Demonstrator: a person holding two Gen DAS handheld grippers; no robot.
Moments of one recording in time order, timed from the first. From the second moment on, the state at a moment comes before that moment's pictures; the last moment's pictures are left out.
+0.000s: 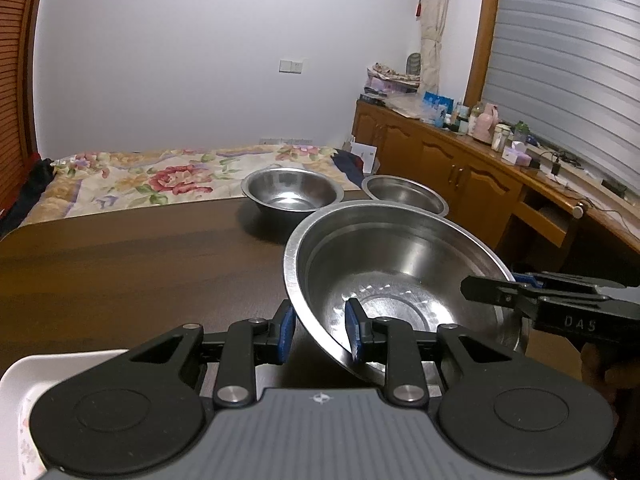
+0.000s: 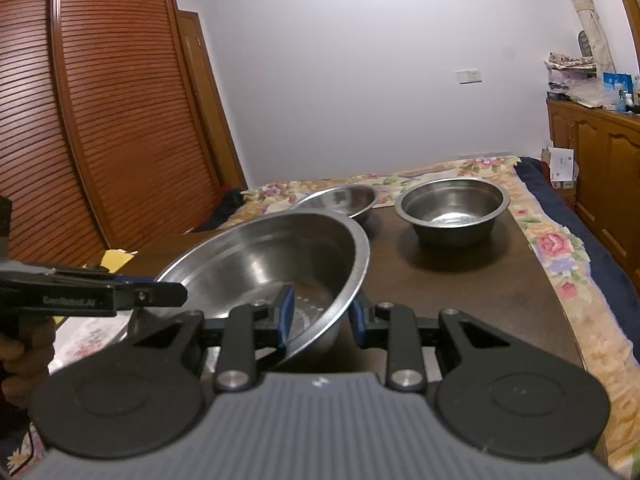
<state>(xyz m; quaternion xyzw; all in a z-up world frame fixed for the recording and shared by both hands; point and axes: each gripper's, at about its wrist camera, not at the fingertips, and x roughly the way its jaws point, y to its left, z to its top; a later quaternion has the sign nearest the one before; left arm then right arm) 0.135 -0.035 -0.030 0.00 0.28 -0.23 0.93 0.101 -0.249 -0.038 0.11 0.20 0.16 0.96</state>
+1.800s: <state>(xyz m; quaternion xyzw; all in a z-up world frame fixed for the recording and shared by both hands) 0.104 -0.021 -0.055 -0.01 0.31 -0.22 0.92 0.069 -0.241 -0.055 0.12 0.24 0.16 0.95</state>
